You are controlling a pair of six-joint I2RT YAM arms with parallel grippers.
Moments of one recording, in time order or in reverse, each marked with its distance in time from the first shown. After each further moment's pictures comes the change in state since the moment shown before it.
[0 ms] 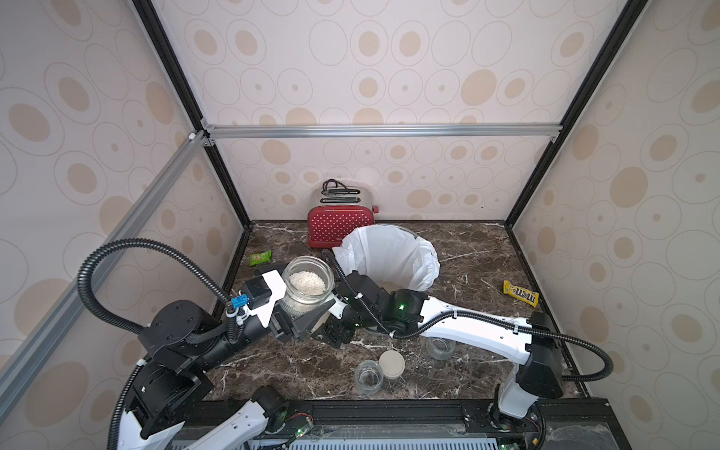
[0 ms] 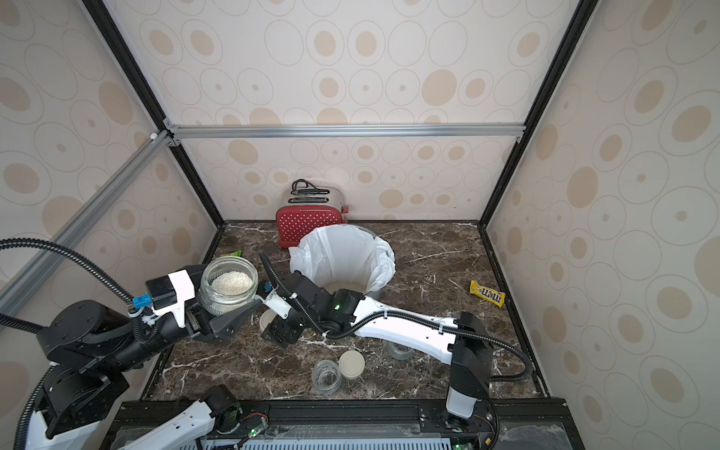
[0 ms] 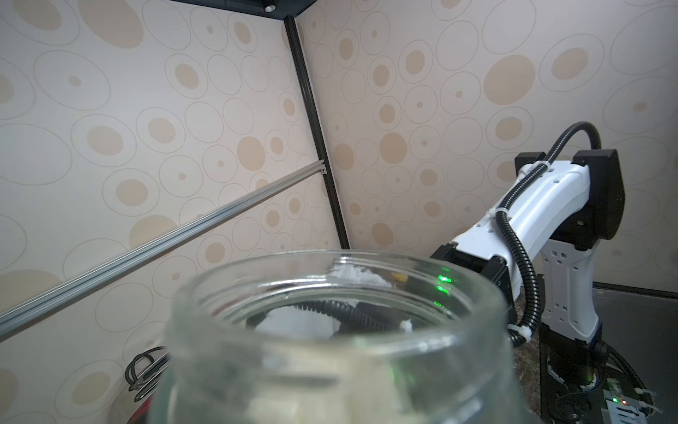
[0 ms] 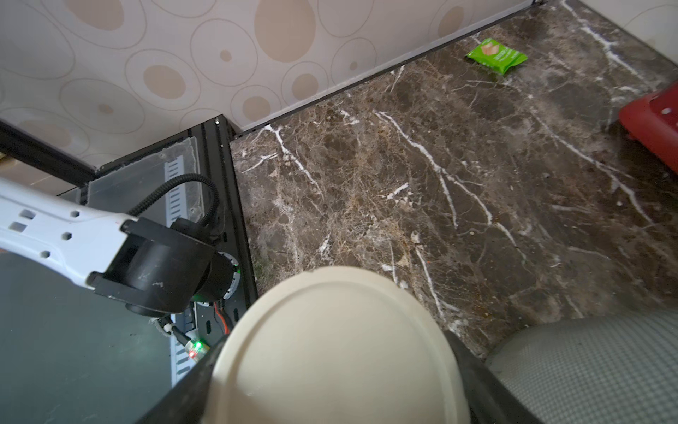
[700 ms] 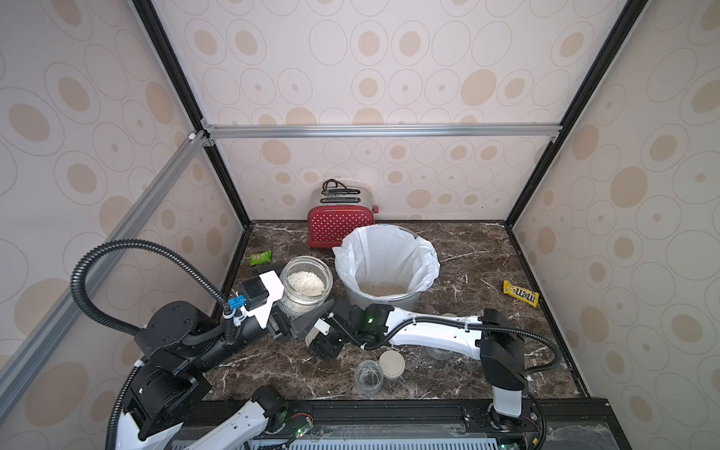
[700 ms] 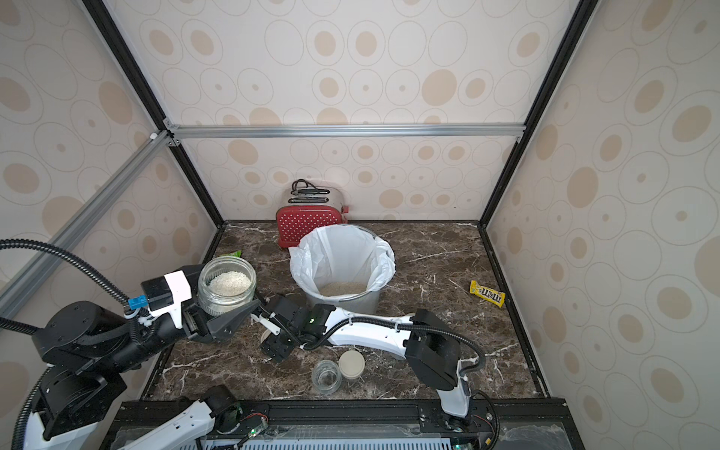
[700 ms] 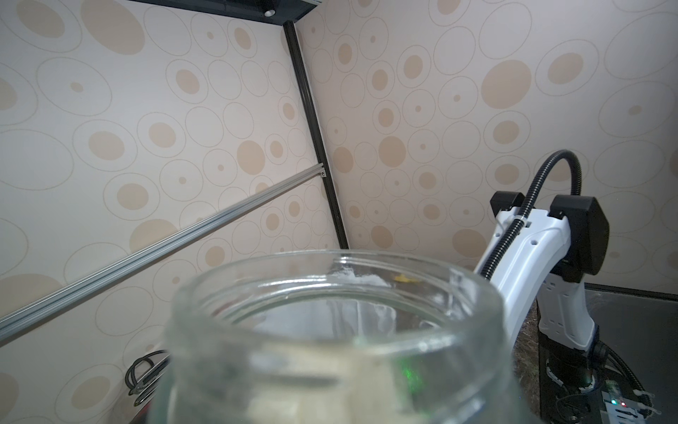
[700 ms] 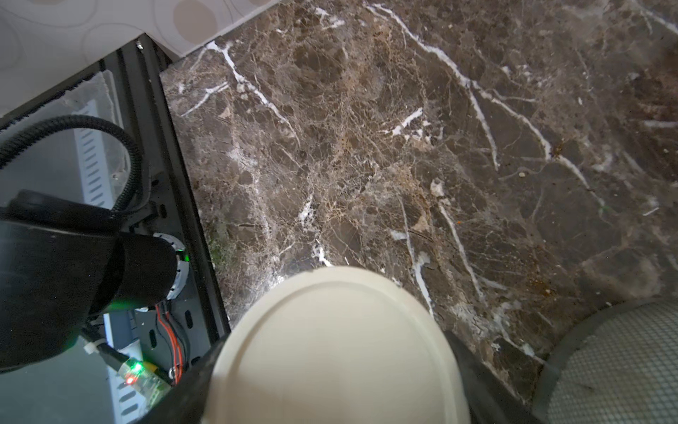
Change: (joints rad) left arm 0.000 -0.001 0.010 -0.002 0.006 0.000; right arm 0.050 0.221 -0.010 0.026 0.058 0.083
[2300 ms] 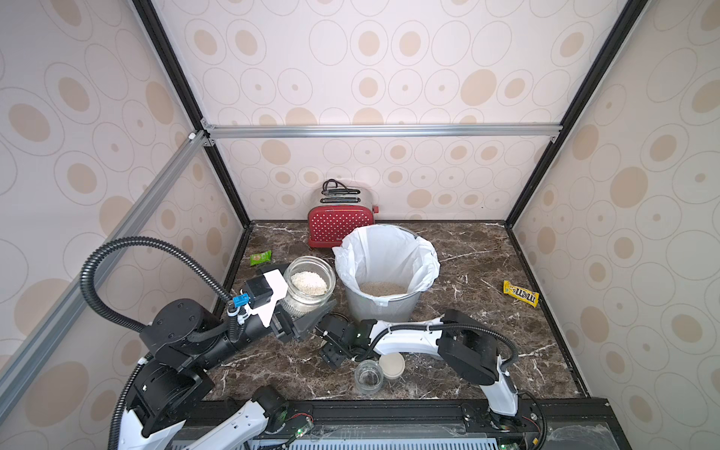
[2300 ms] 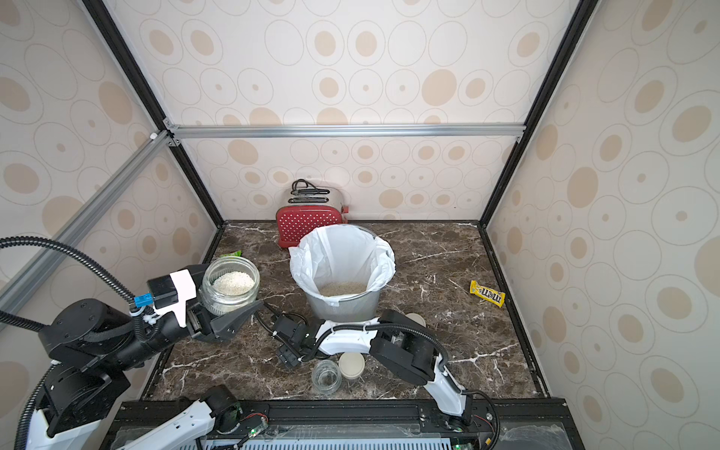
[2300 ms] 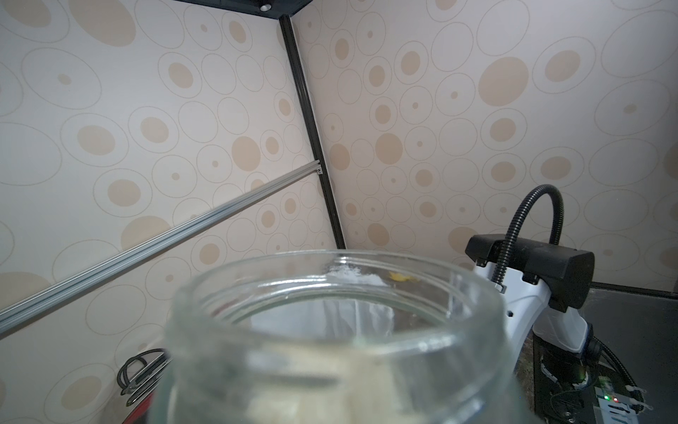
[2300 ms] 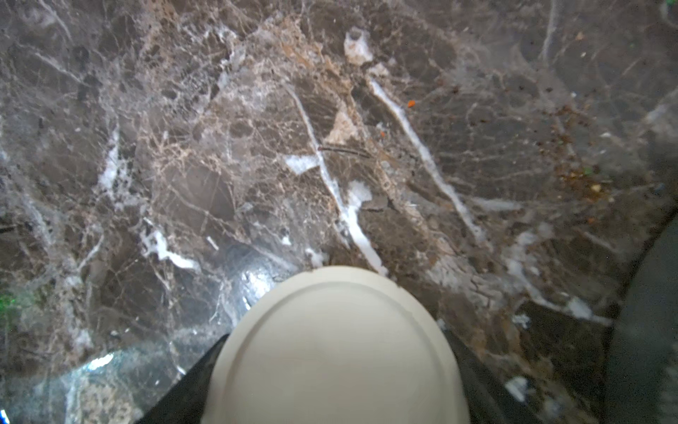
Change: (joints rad) left arm 0.000 0.008 -0.008 0.002 0.009 -0.006; right arm 0.002 0.165 -0.110 0.102 0.182 0.182
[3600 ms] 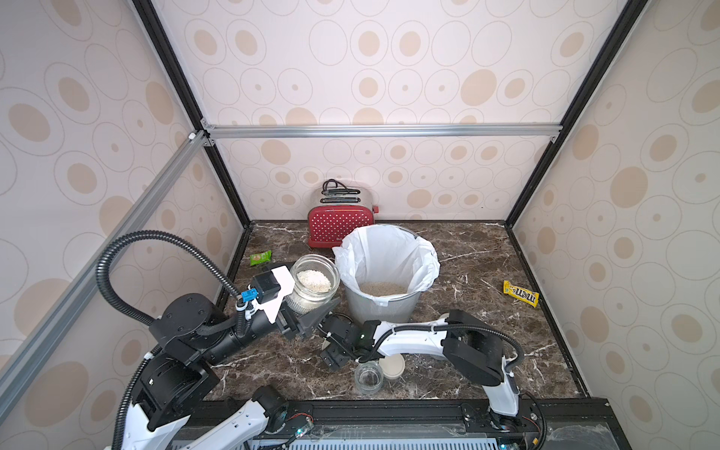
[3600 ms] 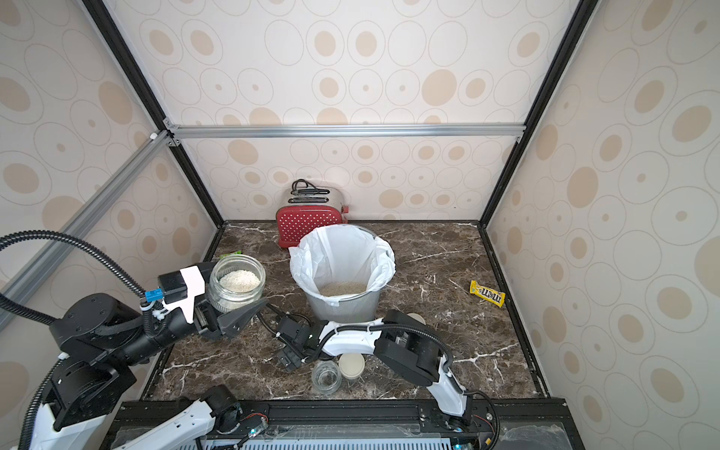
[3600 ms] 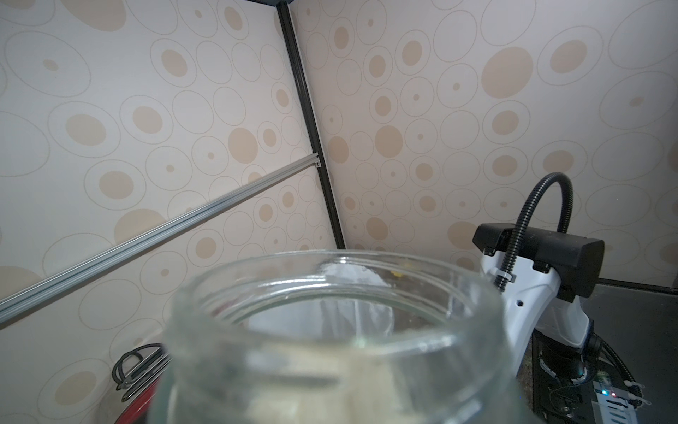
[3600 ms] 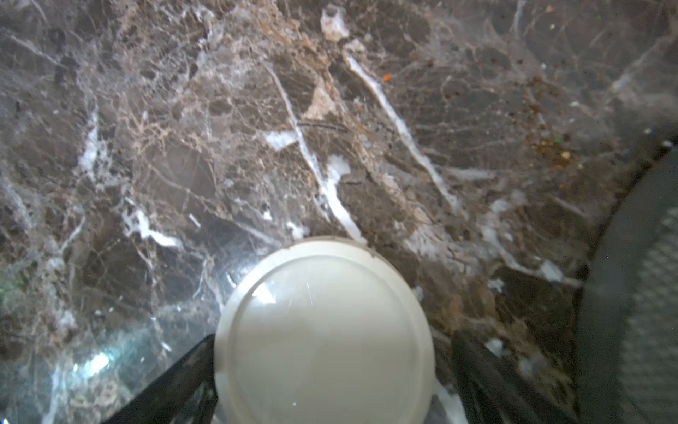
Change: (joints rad) left arm 0.000 0.024 -0.002 0.001 0.000 0.000; right arm 0.001 -0.066 -0.061 -0.023 0.025 0.013
